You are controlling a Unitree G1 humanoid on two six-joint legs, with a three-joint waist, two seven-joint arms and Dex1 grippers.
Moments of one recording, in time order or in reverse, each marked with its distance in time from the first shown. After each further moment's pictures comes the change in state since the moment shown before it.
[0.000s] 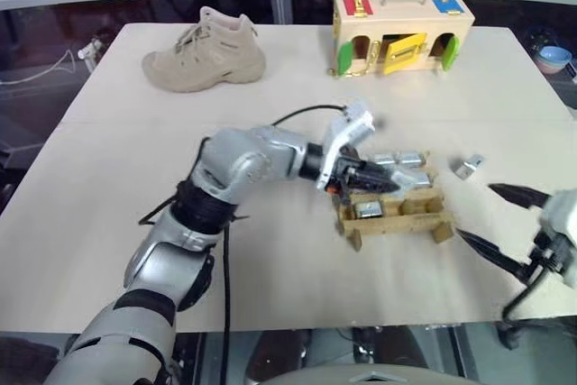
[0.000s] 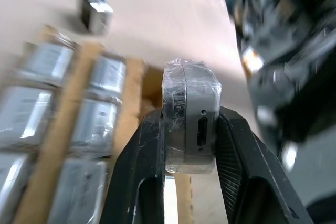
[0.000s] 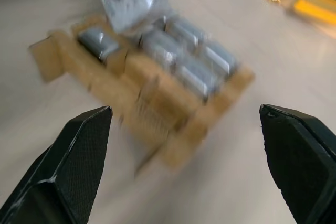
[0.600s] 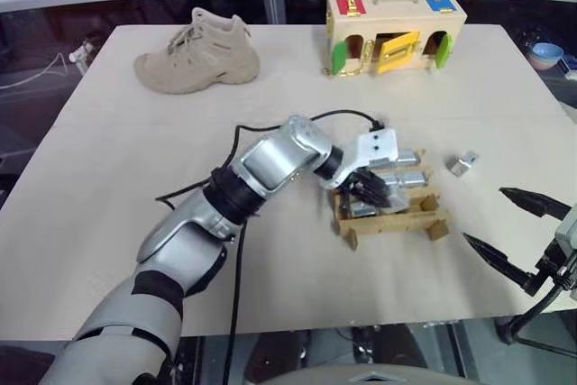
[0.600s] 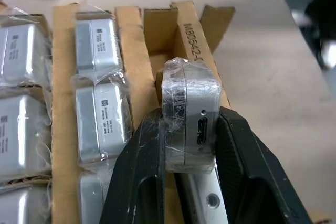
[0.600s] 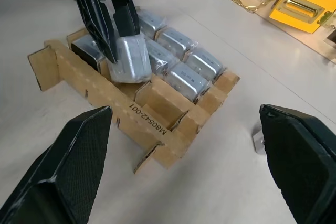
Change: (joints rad) left arm -0.125 -0.029 -0.178 0.132 0.368 -0.199 -0.250; right arm 0.071 0.022 0.022 -0.021 -0.003 -0.109 -0.073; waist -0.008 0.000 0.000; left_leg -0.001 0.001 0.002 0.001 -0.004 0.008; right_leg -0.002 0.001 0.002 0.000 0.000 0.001
